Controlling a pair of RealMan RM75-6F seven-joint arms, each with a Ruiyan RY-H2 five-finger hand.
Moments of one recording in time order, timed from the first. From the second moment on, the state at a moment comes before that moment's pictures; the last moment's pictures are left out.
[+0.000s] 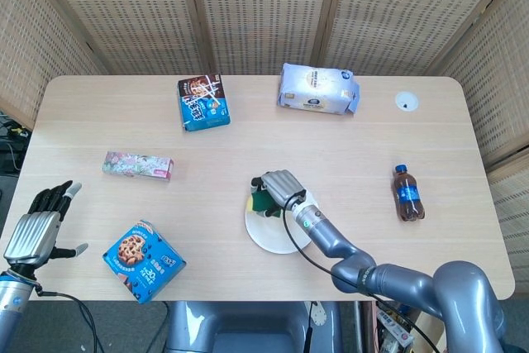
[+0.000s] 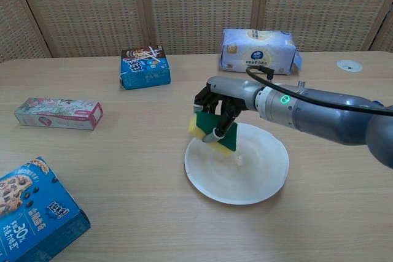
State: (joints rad) left arm -0.22 -1.07 -0.03 -1.79 1.30 1.25 0.16; right arm 0.95 -1.80 0.26 -1.14 -1.12 0.68 0.01
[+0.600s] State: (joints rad) left arm -0.23 -1.08 -0.03 -1.78 1.28 1.23 0.17; right arm 0.93 -1.90 0.21 -0.99 -1.15 0.63 0.09
